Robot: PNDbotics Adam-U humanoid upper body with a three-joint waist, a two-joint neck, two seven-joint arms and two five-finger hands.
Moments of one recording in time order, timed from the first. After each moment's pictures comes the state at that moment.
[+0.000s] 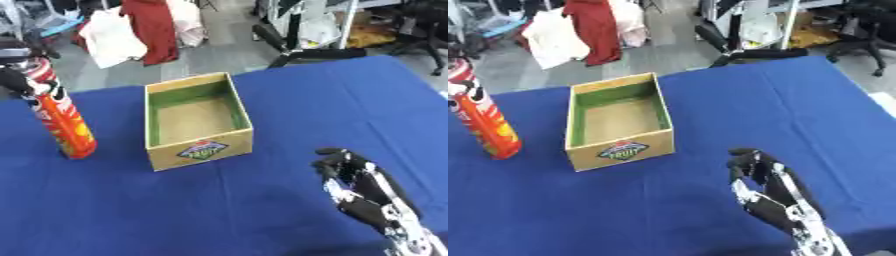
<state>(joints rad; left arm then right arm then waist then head) -0.97 0.75 -0.02 -0.72 -0.89 -0.39 -0.70 -0.11 -0.22 0.25 -1.69 -0.08 -0.15 0.12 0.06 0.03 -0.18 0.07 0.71</state>
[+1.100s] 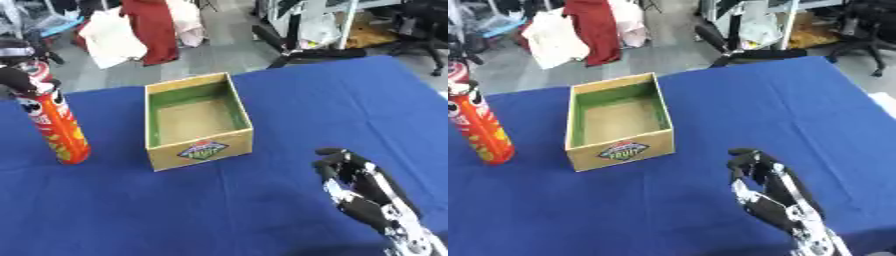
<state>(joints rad) -0.97 0.75 -0.03 -0.72 -0.81 -0.38 -0.72 -0.11 -0.22 0.25 -1.69 -0.08 -0.14 0.12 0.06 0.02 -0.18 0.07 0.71</state>
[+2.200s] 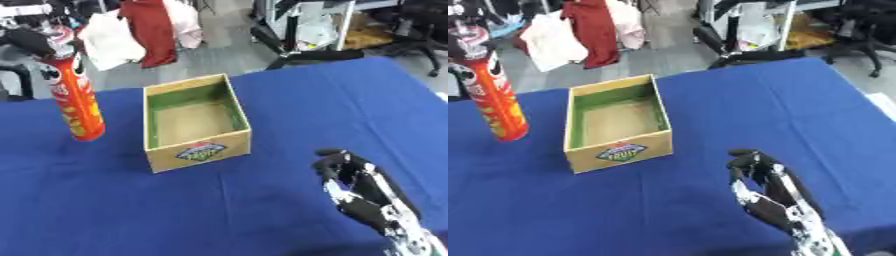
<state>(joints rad) -1.10 0.68 -0.04 -0.81 -0.66 -0.40 -0.71 -0.11 -0.22 0.25 -1.69 -0.08 -0.14 0.12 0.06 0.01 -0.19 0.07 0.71</state>
